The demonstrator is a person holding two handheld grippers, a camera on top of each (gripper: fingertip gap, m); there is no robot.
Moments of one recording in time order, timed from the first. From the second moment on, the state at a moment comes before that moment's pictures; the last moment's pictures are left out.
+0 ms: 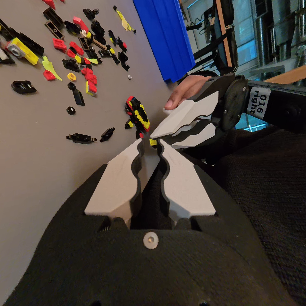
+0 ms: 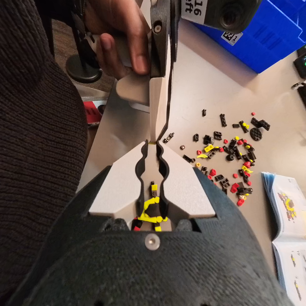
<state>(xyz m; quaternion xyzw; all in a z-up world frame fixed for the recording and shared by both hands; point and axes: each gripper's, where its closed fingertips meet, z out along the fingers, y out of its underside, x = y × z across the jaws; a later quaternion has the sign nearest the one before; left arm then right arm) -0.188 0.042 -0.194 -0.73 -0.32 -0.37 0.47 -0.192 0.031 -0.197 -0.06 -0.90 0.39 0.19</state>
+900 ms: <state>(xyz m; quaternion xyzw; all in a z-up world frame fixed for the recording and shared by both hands) -0.215 0.027 -0.109 -0.58 -0.27 -0.39 0.66 -0.211 0.025 -0.119 -0.28 -0.71 0.65 -0.04</state>
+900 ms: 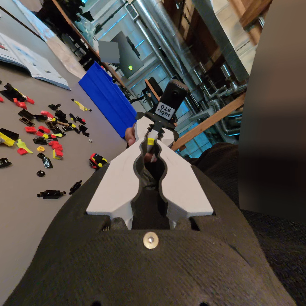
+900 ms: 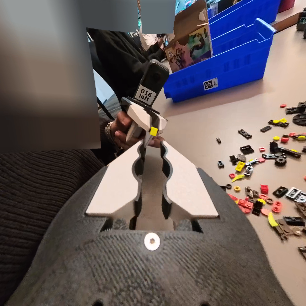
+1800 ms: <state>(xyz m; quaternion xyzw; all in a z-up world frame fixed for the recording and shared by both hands) -0.207 0.034 -0.115 -0.62 -0.25 -0.37 0.65 -0.207 0.028 -0.118 -0.27 -0.71 0.65 -0.05</state>
